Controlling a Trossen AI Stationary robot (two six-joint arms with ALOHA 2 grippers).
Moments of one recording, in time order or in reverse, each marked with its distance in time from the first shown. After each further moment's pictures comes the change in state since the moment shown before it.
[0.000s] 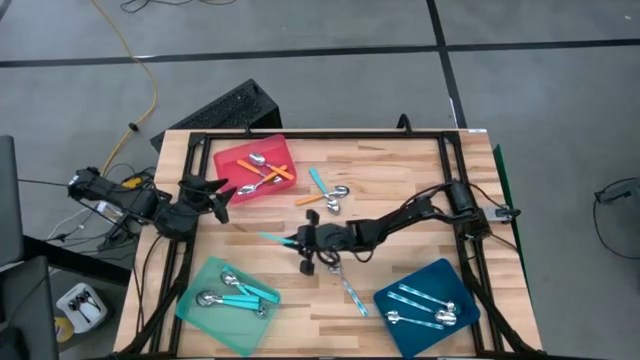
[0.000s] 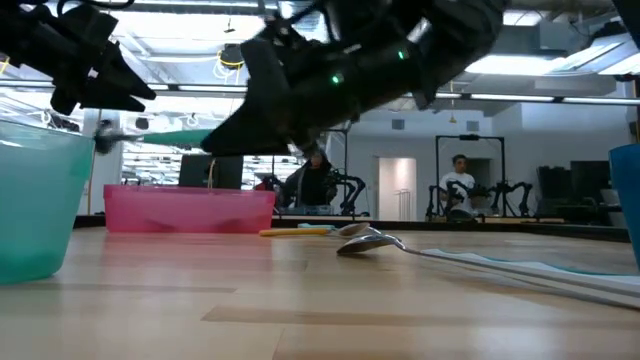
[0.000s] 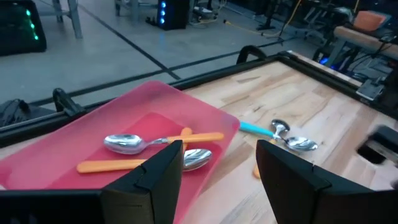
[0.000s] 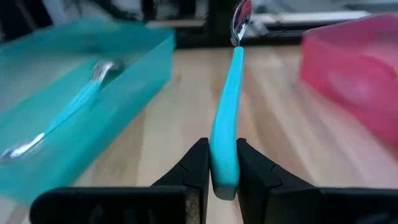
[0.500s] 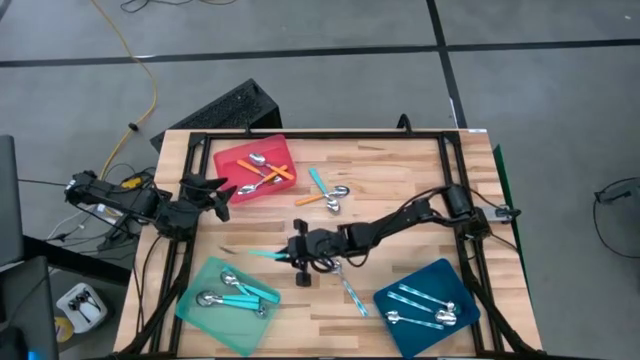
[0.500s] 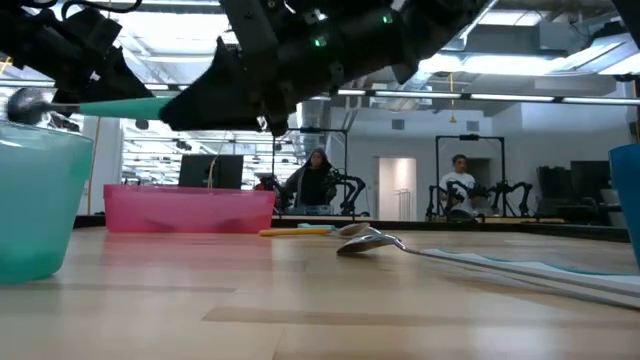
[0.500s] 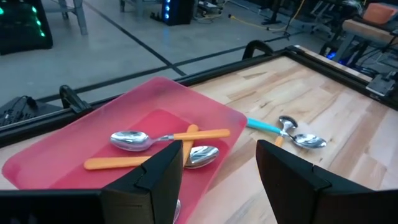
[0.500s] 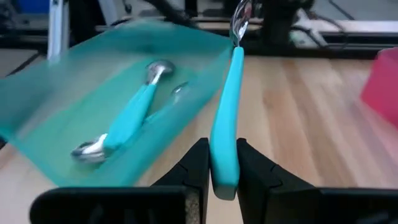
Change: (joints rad) left arm 0.052 0.000 0.000 0.002 0.047 0.028; right arm 0.034 0.029 0.144 -0.118 -0.111 -0.036
